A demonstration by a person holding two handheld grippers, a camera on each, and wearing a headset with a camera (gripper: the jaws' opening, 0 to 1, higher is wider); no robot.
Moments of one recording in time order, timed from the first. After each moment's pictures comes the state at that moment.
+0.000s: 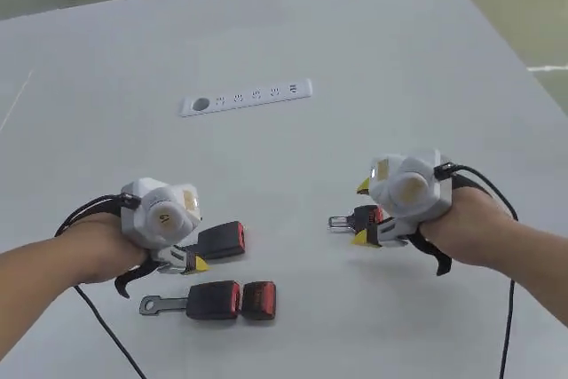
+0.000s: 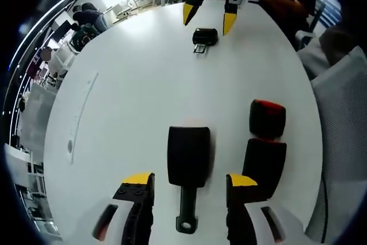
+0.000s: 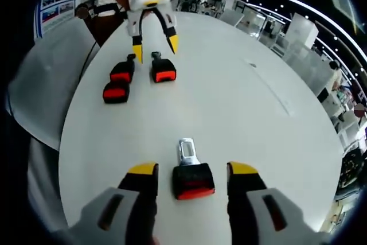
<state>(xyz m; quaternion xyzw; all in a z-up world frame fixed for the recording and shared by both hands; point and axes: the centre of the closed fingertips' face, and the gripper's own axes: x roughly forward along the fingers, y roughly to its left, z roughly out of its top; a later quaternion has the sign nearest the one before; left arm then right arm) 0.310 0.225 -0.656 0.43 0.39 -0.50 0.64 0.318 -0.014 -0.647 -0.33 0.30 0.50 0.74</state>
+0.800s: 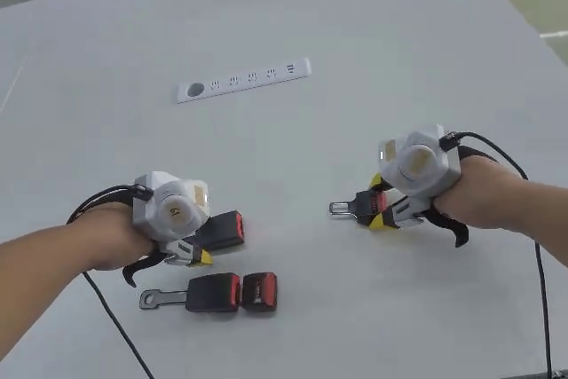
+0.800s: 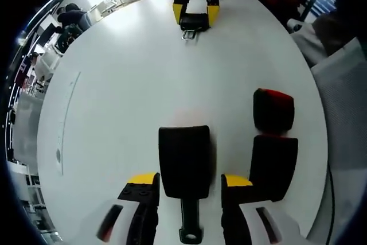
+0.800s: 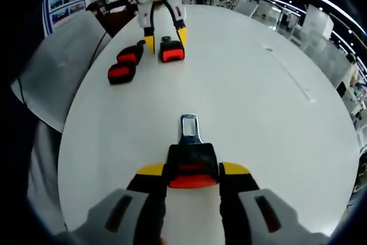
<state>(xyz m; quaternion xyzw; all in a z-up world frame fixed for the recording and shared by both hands) 0.315 0.216 -0.680 0.45 0.40 -0.52 0.60 0.316 -0.018 -0.683 -0.30 0.35 0.56 0.69</state>
